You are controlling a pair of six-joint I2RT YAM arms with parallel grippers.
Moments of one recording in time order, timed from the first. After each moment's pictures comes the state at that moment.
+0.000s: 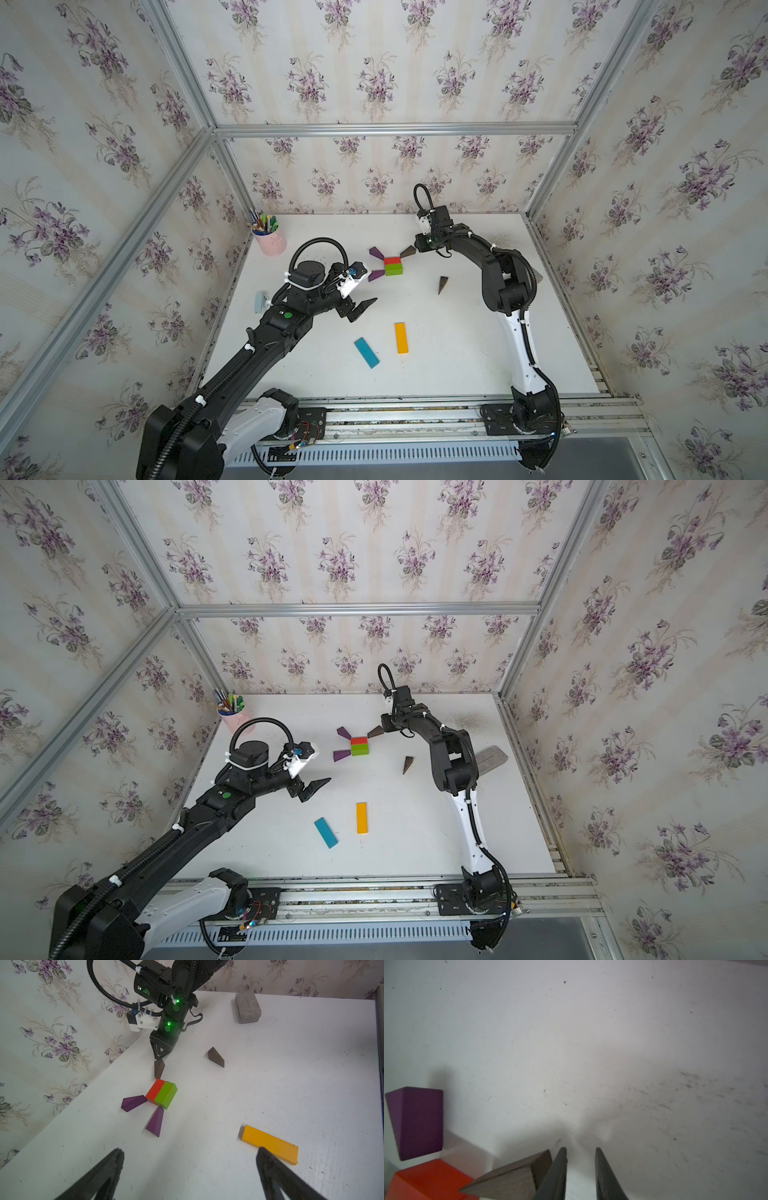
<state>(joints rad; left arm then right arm) -0.38 1.05 0.74 -0.17 0.42 0.47 0.34 2.46 2.00 -0.46 -0.19 0.04</state>
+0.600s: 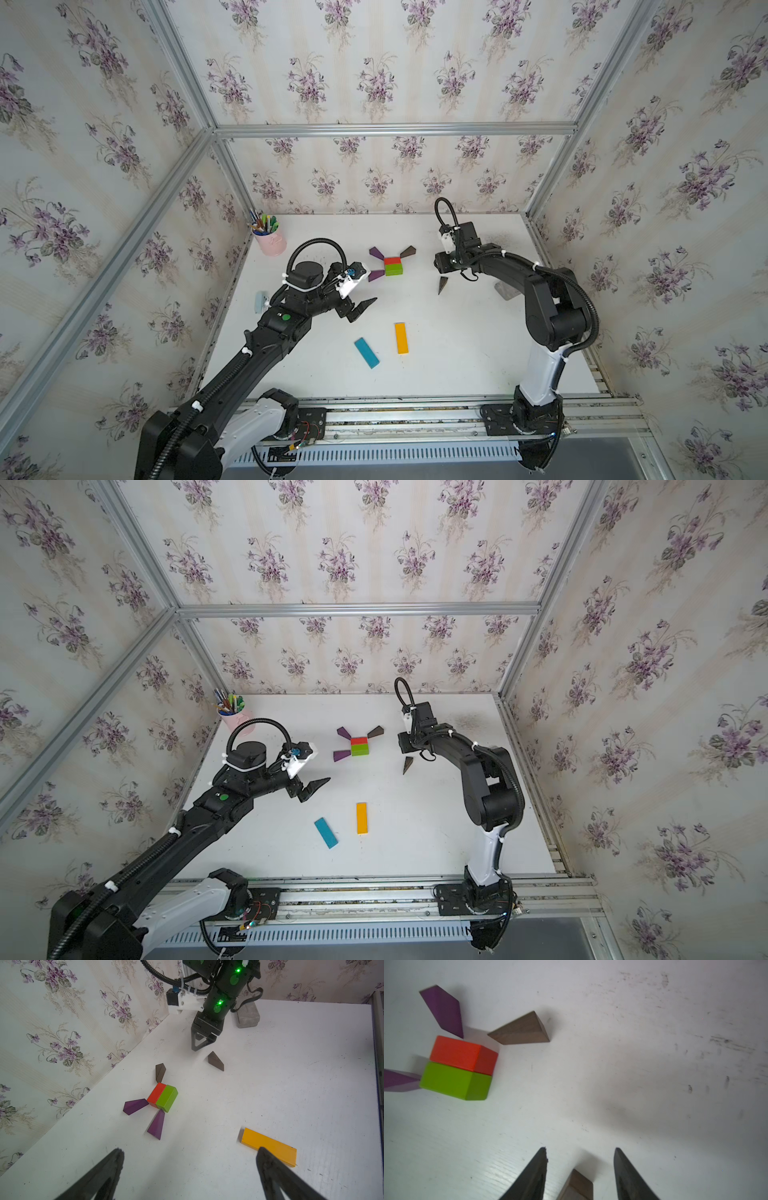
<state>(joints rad) -0.39 1.02 0.74 -0.17 0.43 0.46 0.32 1.89 1.29 -0.36 -0.09 -0.03</state>
